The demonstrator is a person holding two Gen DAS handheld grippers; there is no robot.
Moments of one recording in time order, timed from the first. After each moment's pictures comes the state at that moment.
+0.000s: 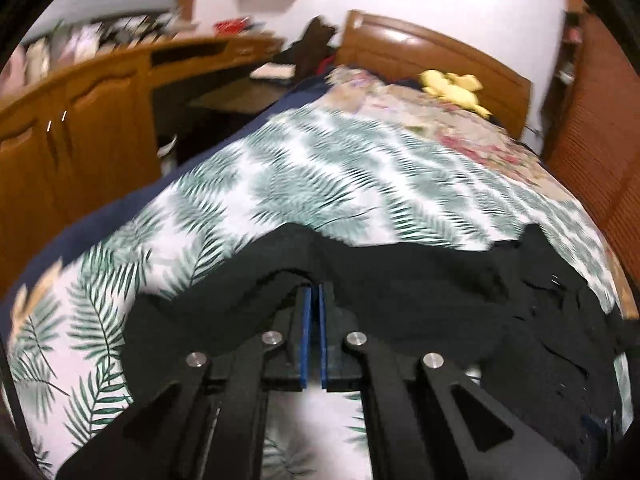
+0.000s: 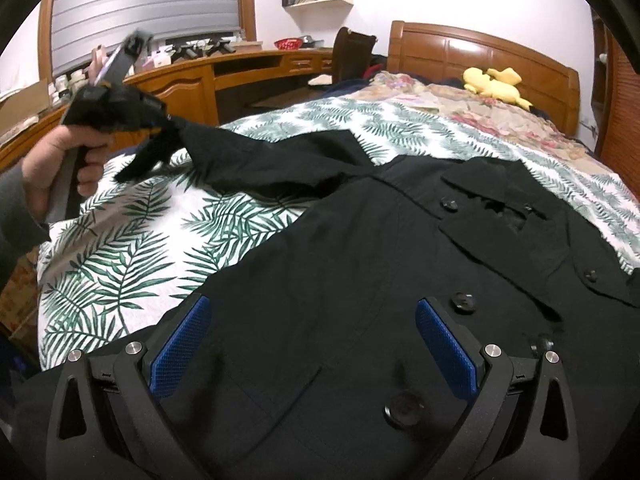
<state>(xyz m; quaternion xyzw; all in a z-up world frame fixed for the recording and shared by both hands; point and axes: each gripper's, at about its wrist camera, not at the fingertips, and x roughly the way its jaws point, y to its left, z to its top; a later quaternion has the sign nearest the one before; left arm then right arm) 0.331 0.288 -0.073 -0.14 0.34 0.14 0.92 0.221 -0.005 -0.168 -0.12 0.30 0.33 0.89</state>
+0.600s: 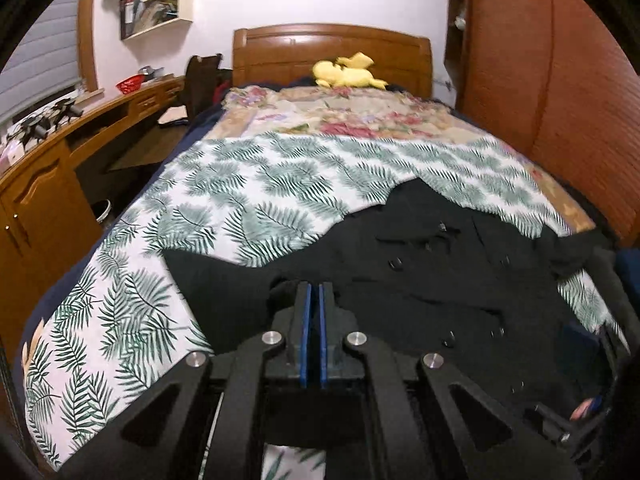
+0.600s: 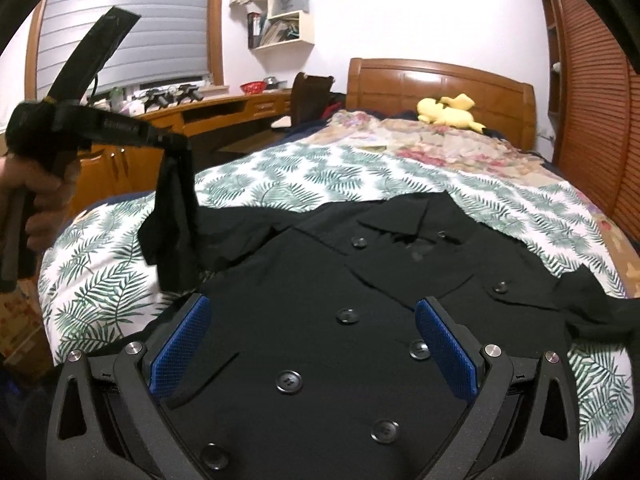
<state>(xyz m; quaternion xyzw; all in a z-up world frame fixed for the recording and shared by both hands) 0.312 0.110 -0.010 -0.03 0.35 0.02 0.94 0.206 -0.096 -0.106 -0.08 0.25 0.28 0.92</state>
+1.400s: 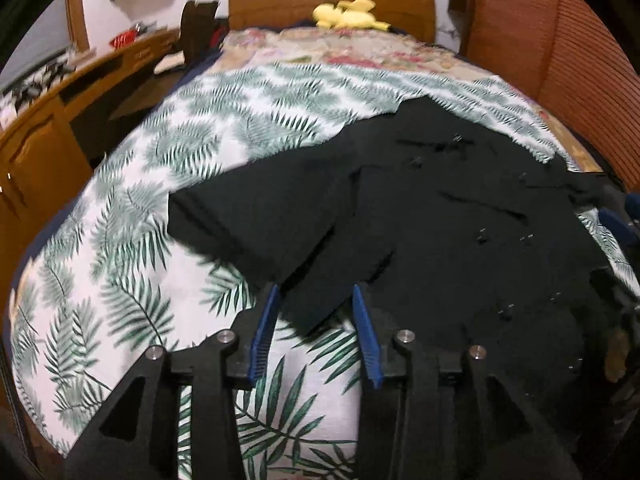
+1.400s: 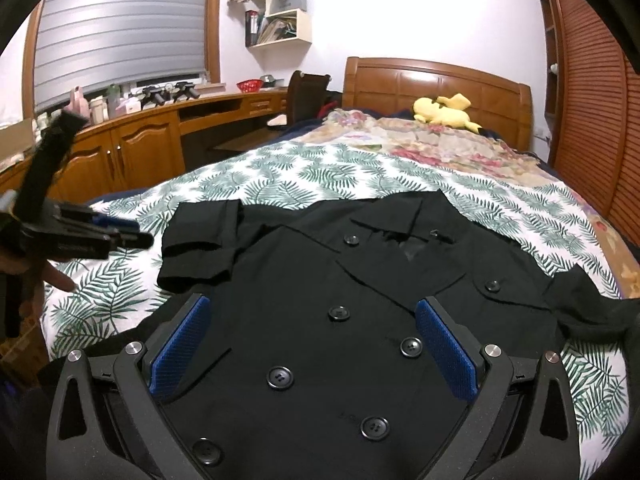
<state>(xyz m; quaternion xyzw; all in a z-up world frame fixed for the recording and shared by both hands) 0.275 0.127 -0.094 -0.04 0.44 0.03 0.90 0.206 -0.100 -0.106 -0.09 0.25 0.28 0.92</state>
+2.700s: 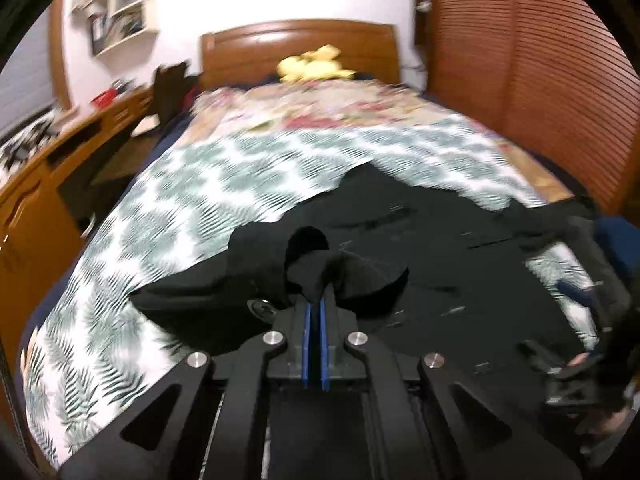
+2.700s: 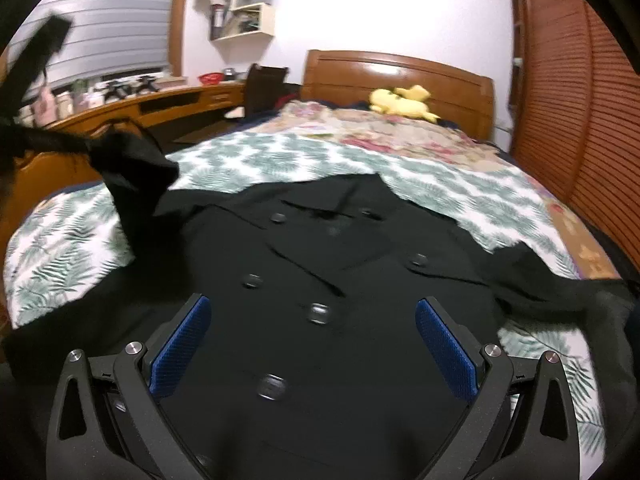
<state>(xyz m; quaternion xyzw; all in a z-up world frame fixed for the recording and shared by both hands) 0.283 0.016 0.006 0.00 0.35 -0.02 0.94 0.213 -0.173 -0.118 -0.10 0.26 0.20 0.94</state>
